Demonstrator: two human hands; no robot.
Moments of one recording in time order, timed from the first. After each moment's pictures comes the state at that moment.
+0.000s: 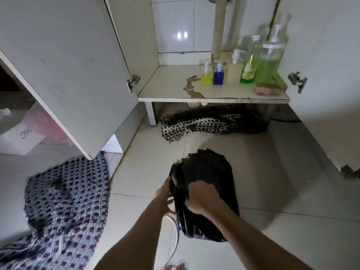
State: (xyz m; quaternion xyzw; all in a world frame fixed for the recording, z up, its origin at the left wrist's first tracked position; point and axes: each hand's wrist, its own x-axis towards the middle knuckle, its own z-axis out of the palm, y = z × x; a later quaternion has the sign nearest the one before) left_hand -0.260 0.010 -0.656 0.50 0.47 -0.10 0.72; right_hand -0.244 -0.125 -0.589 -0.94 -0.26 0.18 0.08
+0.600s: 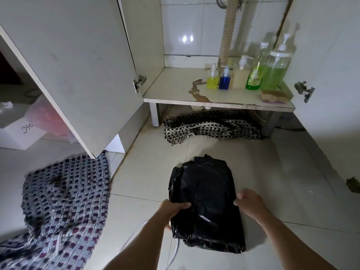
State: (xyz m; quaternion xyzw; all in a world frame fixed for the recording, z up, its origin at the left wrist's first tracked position) left_hand -0.277 0.010 -0.679 0.63 0.39 -0.19 0.64; right_hand -0.179 -0.236 -0.656 -0.93 0.00 0.22 0.30
